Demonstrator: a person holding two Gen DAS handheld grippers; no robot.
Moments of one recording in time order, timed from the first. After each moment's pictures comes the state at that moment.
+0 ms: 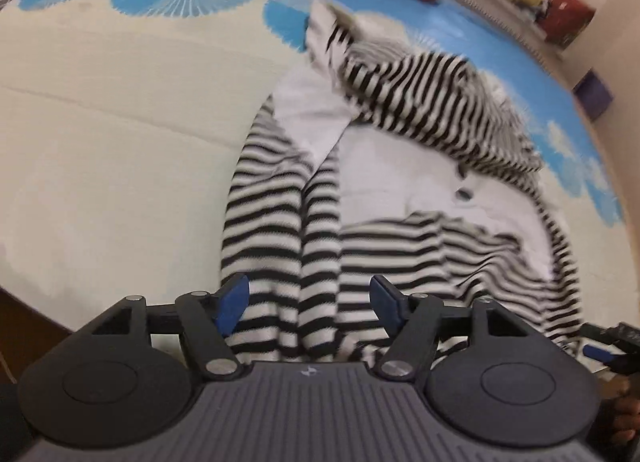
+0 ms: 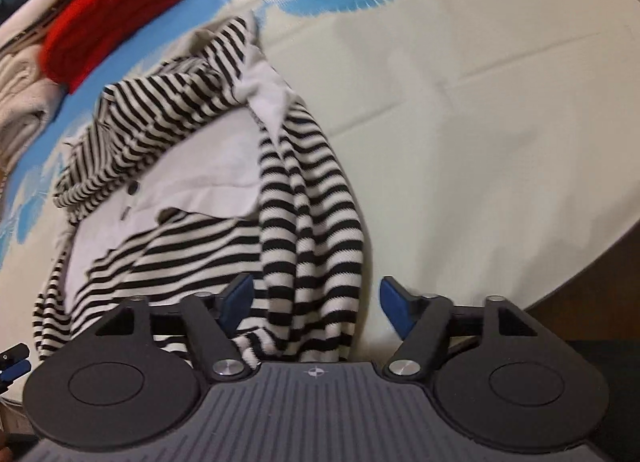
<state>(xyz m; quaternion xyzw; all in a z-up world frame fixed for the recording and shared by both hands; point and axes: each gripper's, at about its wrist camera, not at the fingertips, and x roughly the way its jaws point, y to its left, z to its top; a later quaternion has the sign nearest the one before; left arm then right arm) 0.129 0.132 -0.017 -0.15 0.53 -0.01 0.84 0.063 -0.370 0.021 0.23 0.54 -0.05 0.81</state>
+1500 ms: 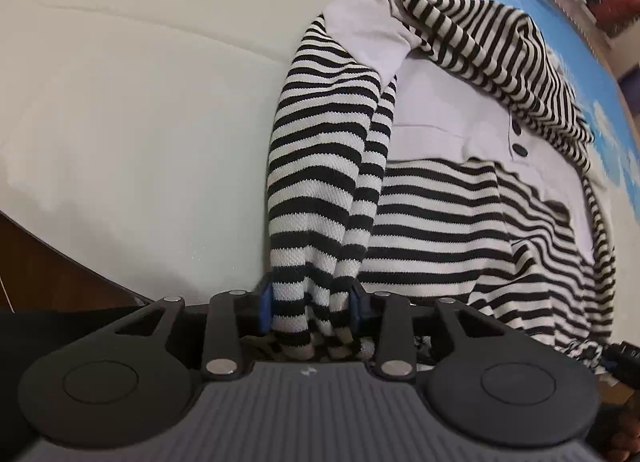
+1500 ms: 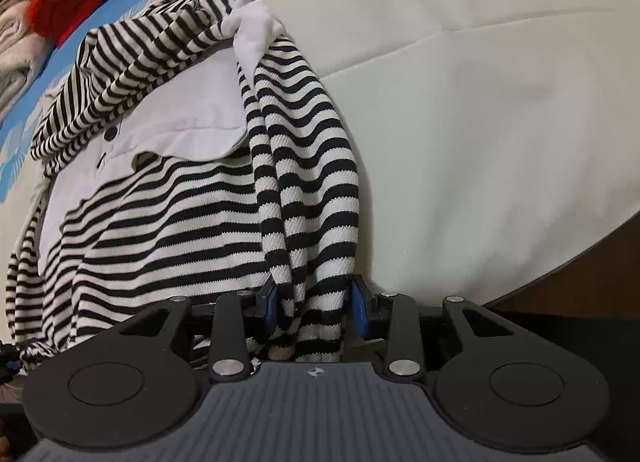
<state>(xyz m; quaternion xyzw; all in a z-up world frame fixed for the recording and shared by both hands) 0.126 0.140 -0.059 -0.16 0.60 0.03 0.79 0.060 -0.354 -0.004 0.20 0.59 -0.04 0.78</state>
